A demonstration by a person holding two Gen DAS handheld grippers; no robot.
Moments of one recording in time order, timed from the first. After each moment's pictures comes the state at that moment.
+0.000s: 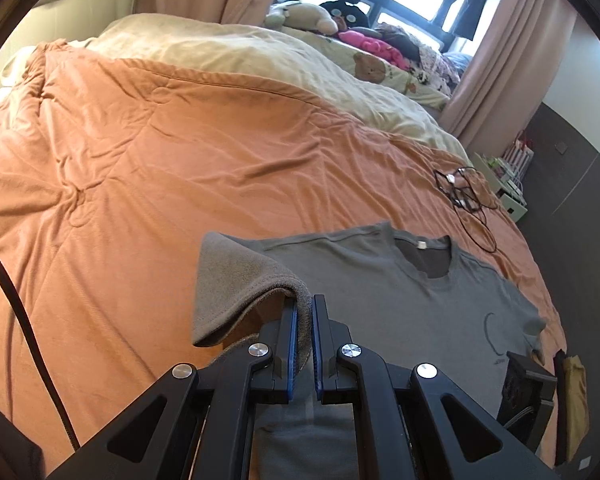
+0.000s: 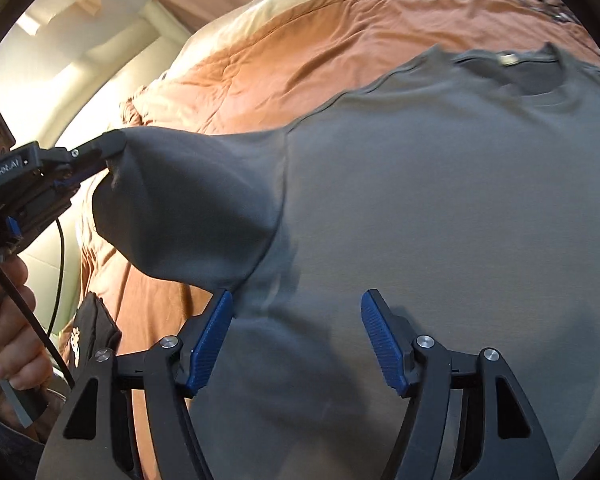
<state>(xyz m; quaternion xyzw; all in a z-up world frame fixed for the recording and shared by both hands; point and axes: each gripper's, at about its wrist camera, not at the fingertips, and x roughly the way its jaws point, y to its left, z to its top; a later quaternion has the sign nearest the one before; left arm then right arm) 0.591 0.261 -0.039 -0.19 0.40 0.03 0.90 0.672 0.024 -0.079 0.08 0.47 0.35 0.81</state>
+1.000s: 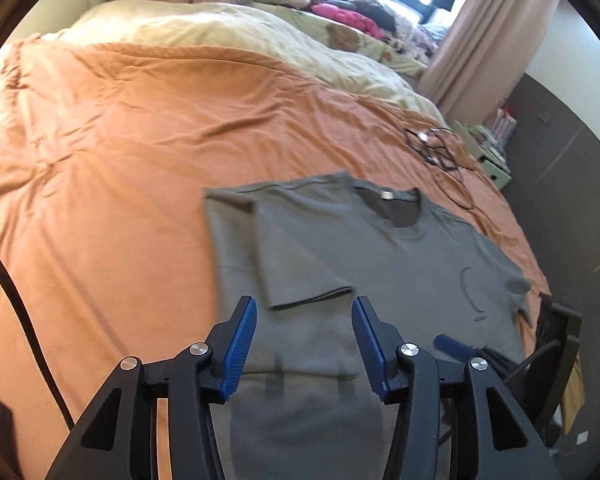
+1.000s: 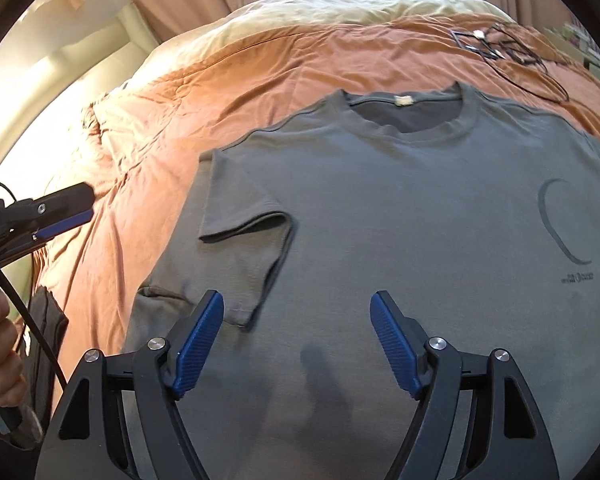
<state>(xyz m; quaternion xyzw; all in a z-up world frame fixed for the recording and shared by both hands) 0.562 0.216 -0.055 -0.18 0.43 0.00 0.88 0.616 -0.046 -0.024 0.01 0.43 0.29 0.85</state>
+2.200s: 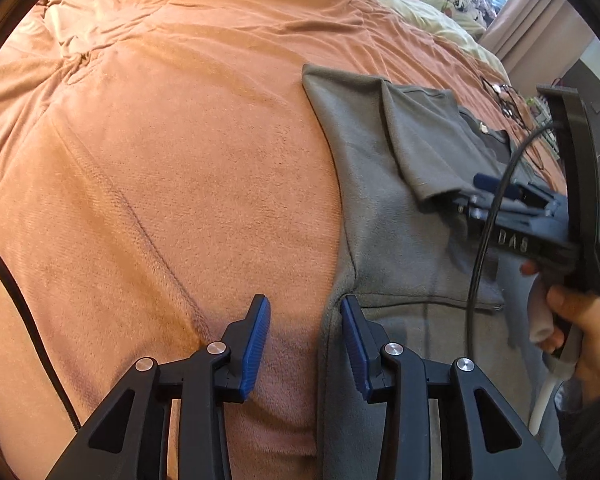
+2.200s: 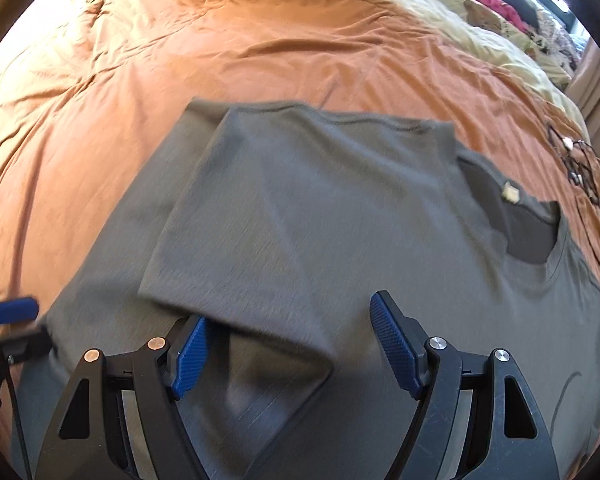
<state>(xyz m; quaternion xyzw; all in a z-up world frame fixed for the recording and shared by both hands) 0.554 0.261 -0.171 -0.19 0.52 0.04 0.83 0.723 0.110 -0.066 -0.21 0.42 0.25 0.85</state>
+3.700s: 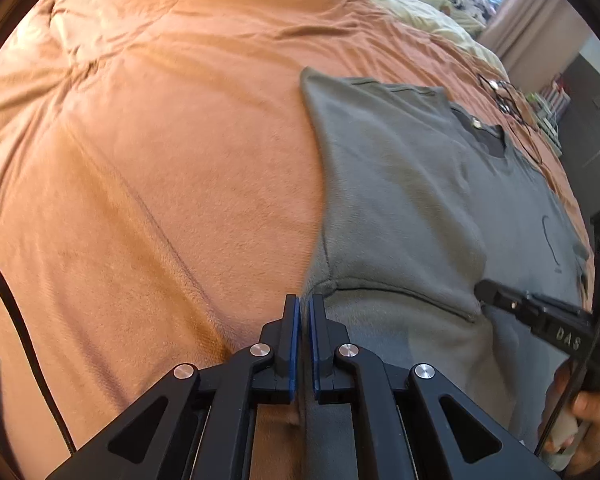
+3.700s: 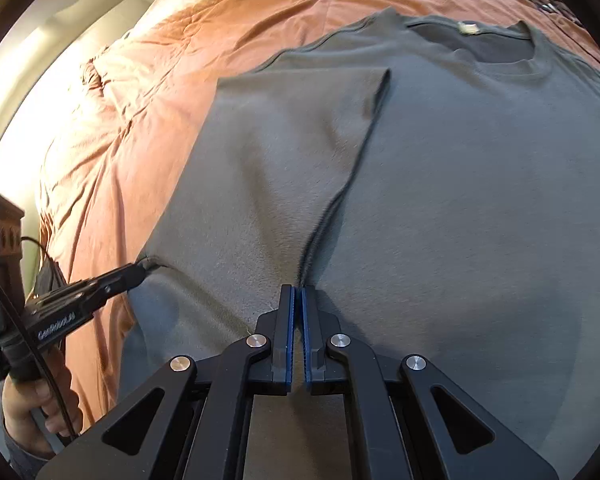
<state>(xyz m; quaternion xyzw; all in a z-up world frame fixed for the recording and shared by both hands) 0.542 0.247 -0.150 -0.17 0.52 0.05 0.83 0.666 0.014 -0.077 0.00 0.52 0.29 0.80</state>
